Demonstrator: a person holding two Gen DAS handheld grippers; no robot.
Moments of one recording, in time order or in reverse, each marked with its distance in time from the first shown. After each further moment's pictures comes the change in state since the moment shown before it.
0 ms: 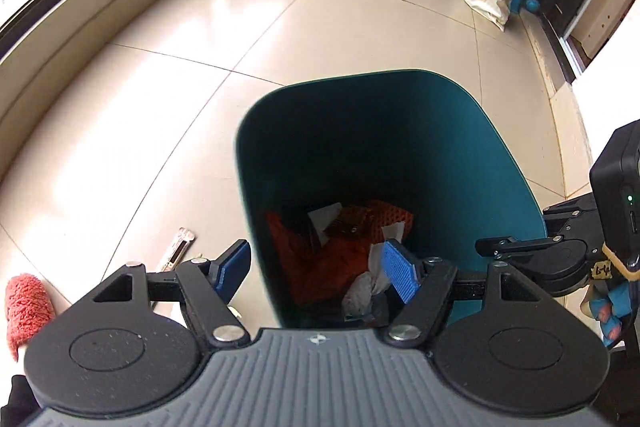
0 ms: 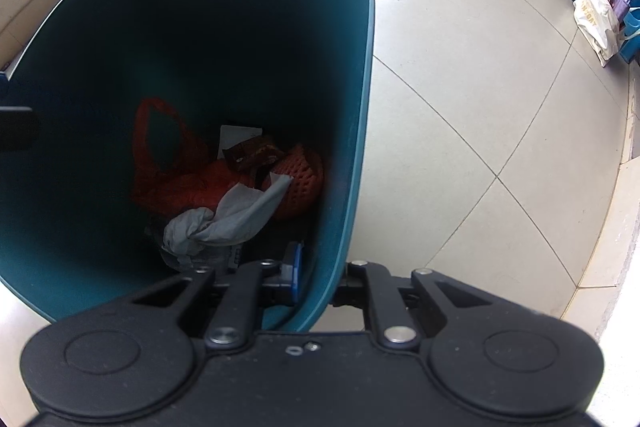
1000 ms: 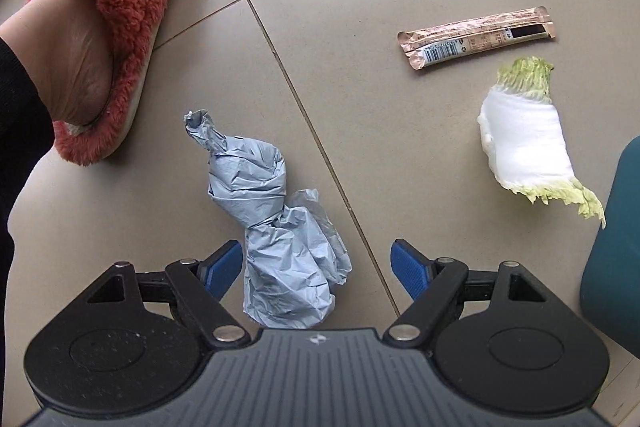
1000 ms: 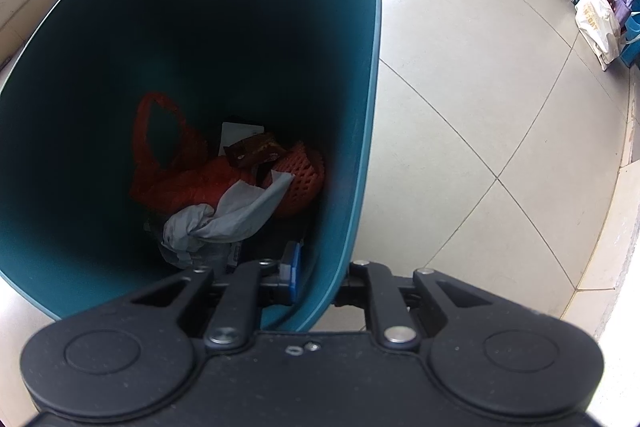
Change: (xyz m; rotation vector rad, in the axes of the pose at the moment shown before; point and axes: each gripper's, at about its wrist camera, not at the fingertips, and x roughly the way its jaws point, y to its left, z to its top) left arm 0.191 0.232 -0.201 -0.724 0.477 0.311; right arm 0.002 0.003 -0.003 -0.015 -0.003 -0.004
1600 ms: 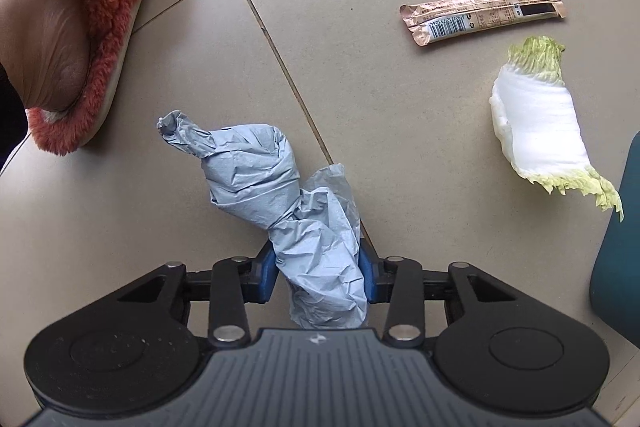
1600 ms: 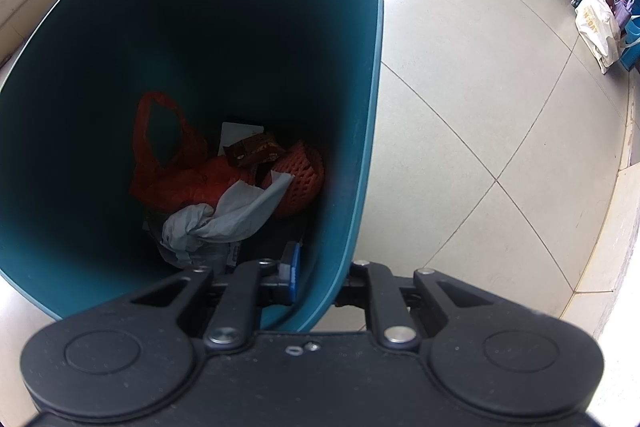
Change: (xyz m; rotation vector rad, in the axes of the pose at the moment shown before) left arm 0.013 0.000 -0.010 0.023 0.027 -0.005; right arm 0.001 0.002 0.000 0.001 -0.003 -0.002
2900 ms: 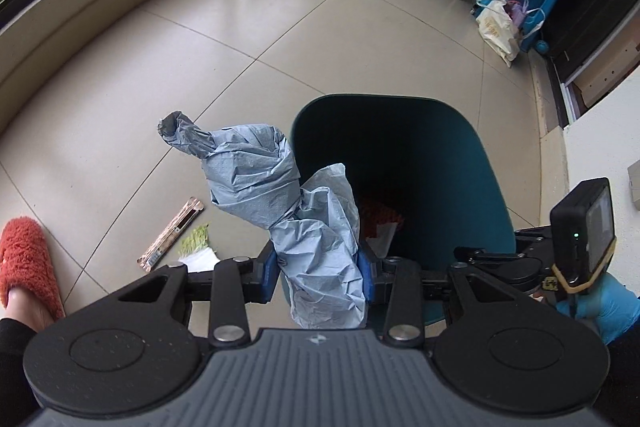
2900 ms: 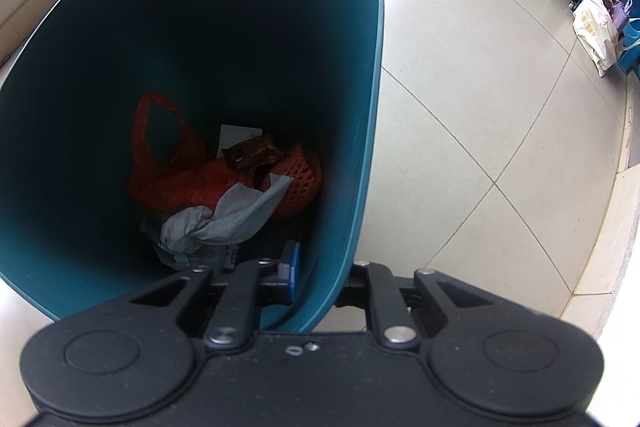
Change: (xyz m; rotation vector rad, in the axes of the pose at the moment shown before) left arm -0.337 -0.157 -0.084 0.595 -0.437 -0.386; right arm -0.002 0.002 0.000 0.013 -0.006 -0.008
